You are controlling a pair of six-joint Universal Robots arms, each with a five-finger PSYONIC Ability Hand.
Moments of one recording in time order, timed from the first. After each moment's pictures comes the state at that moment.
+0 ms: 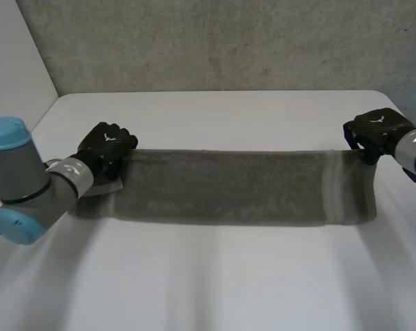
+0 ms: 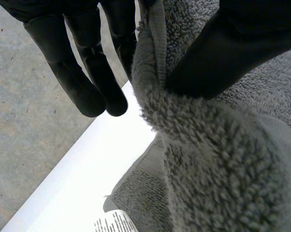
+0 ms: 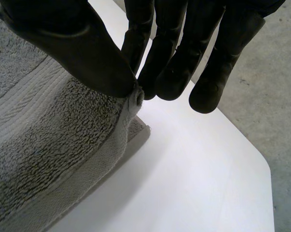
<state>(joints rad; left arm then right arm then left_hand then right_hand) 4.51 -2.21 -1.38 3.39 -1.19 3.72 1.62 -1.03 1.21 0.21 1.25 2.52 1.45 1.52 1.55 1.53 1.49 1.34 1.34 1.35 1.35 1.17</state>
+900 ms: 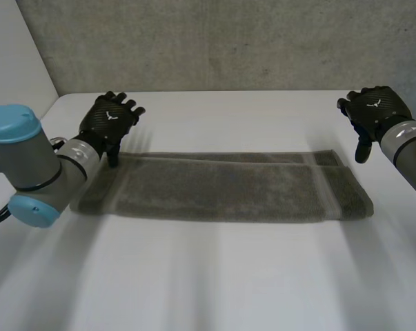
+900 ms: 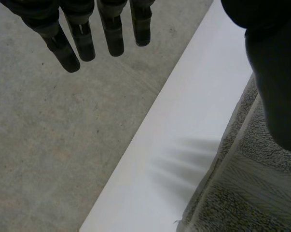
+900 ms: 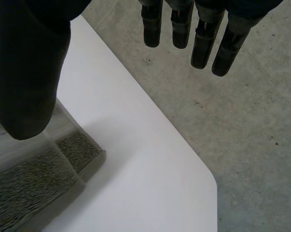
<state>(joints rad) 4.47 -2.22 -1.30 3.46 -1.26 3.82 1.71 -1.12 1.31 -0.01 1.41 2.54 0.27 0.27 0.25 0.28 0.23 0.23 0.25 0.25 0.26 0.06</state>
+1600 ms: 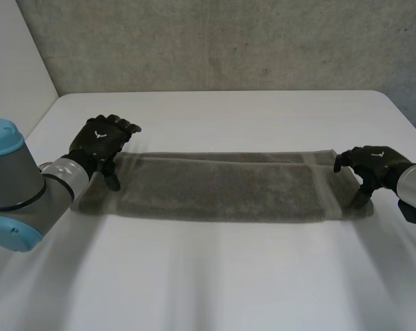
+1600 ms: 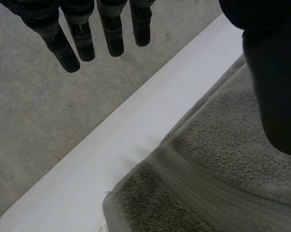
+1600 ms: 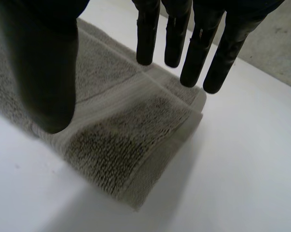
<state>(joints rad) 4.51 -2.11 -1.51 3.45 -1.24 3.58 1.56 -1.11 1.48 0.16 1.18 2.69 0.27 0.27 0.25 0.28 0.23 0.46 0.46 0.47 0.47 0.30</state>
